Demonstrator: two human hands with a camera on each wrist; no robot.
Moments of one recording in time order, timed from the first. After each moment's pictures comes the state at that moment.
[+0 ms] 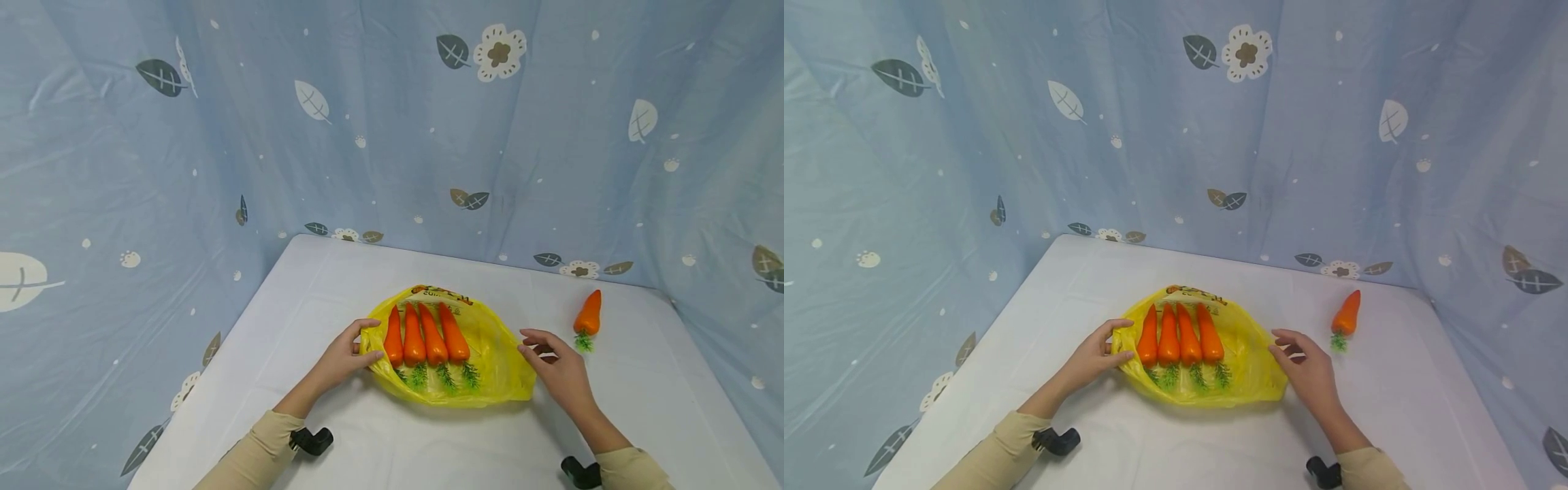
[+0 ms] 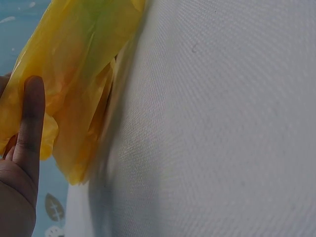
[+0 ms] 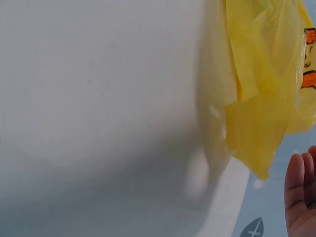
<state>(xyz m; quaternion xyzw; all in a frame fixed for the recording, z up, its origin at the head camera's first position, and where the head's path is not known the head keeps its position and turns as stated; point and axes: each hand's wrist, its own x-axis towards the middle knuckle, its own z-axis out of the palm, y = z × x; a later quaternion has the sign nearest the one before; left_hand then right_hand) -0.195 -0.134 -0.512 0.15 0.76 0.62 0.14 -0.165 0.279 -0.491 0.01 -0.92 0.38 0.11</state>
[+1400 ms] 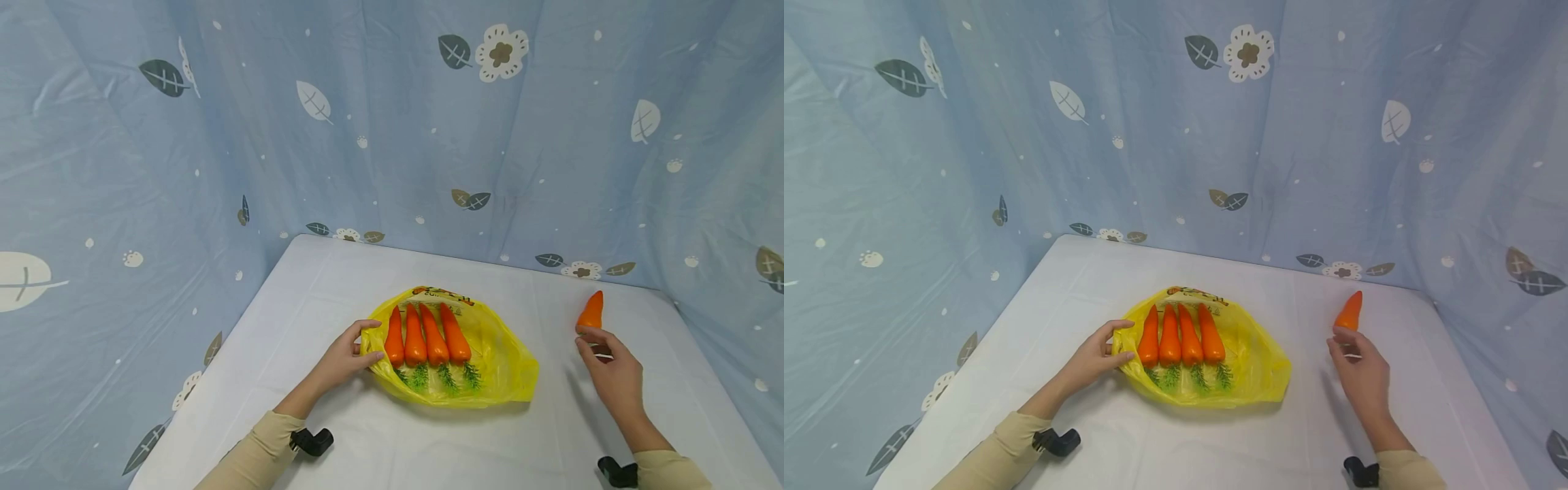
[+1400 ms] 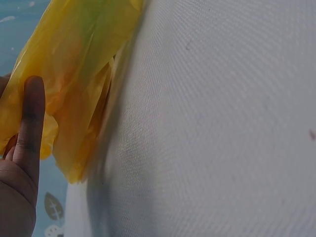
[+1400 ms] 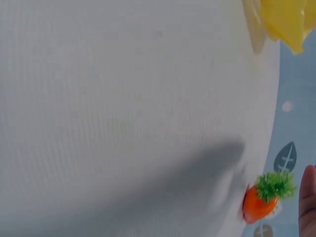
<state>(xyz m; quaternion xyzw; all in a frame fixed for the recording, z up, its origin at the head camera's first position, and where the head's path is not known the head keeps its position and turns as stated) -0.195 -0.133 -0.511 0.16 0.75 0.63 0.13 -0.171 0.354 -0.504 -0.07 -0.89 0.37 0.25</state>
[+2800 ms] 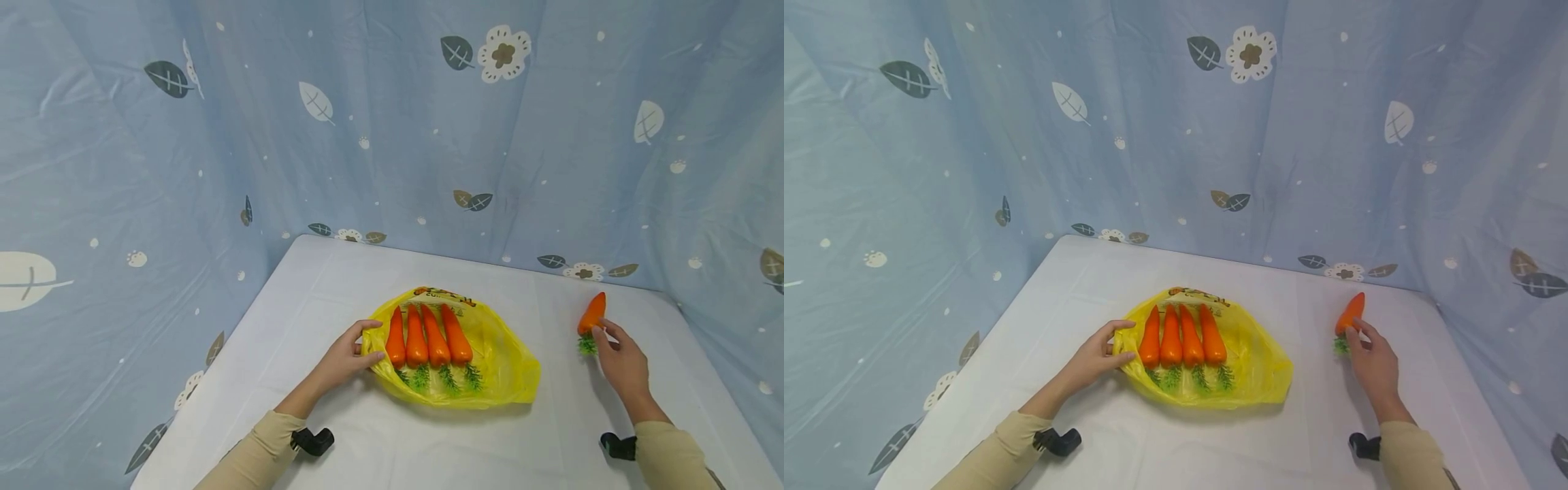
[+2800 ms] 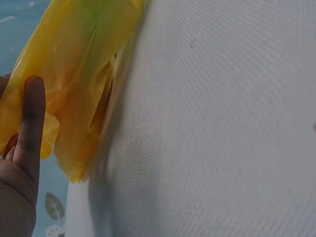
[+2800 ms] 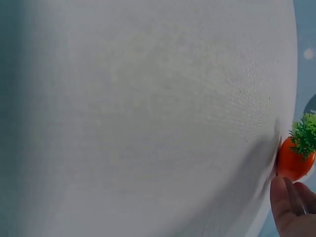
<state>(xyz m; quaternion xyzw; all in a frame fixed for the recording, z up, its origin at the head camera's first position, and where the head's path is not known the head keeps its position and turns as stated) -0.194 -0.134 -0.507 0.15 0.75 0.62 0.14 -0.213 0.393 -0.519 -0.21 -0.91 0.35 0.06</state>
